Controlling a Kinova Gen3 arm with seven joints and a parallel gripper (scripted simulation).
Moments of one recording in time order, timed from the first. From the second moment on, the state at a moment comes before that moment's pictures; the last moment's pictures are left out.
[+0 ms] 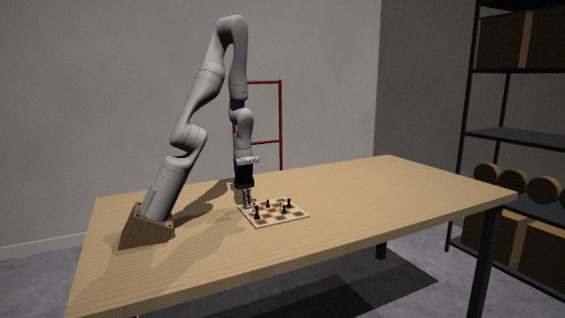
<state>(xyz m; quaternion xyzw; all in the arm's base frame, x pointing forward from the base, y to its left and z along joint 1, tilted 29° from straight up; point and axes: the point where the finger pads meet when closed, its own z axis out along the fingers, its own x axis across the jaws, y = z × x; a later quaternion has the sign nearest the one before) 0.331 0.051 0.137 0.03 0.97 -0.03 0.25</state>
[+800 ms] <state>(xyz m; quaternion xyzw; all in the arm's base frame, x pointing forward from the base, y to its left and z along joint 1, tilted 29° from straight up) 0.331 0.051 0.137 0.03 0.97 -0.03 0.25</state>
